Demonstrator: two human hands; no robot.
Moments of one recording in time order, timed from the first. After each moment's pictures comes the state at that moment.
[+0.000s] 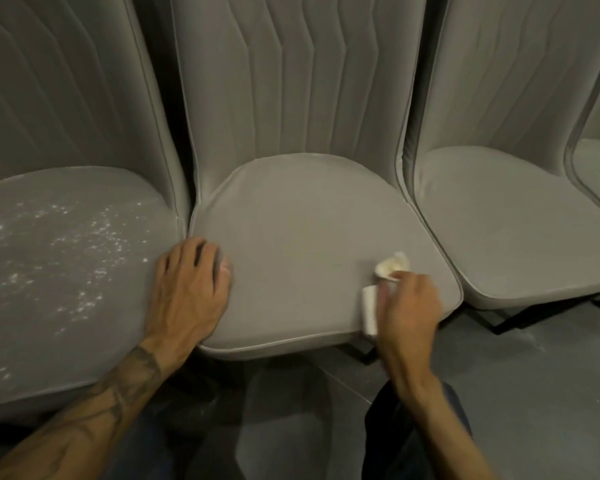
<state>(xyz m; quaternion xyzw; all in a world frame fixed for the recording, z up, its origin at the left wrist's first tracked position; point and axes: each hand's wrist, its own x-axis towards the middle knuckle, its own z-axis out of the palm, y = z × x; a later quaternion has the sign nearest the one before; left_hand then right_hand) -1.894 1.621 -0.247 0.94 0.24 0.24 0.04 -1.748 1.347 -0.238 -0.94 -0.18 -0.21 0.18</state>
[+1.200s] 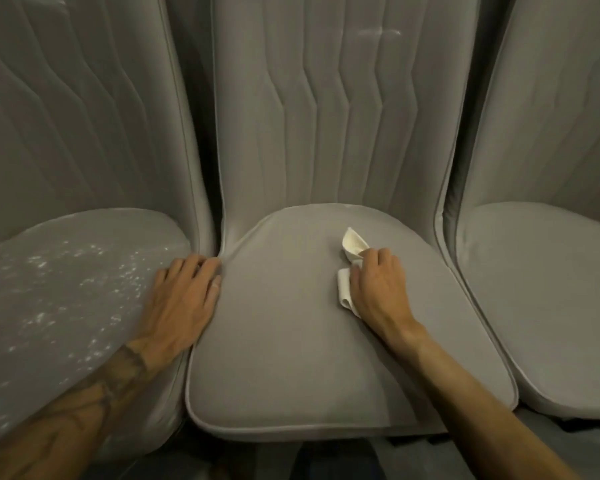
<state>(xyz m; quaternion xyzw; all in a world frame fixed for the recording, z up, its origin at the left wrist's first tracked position) -1.862 1.683 -0.227 0.94 0.28 0.17 -0.03 -1.621 1.467 -0.231 -0.91 -0.36 -0.10 0.17</state>
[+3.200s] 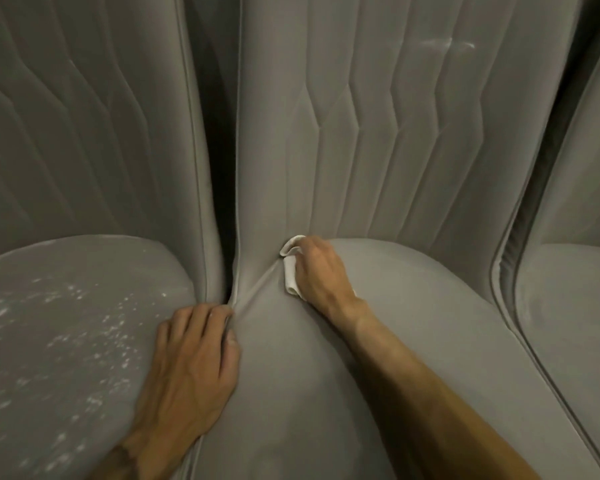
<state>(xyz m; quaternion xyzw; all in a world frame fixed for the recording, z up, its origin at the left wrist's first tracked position) -1.845 1.700 -0.254 0.92 0.28 0.26 0.02 -1.606 1.647 -0.220 -0.81 -0.49 0.03 0.33</state>
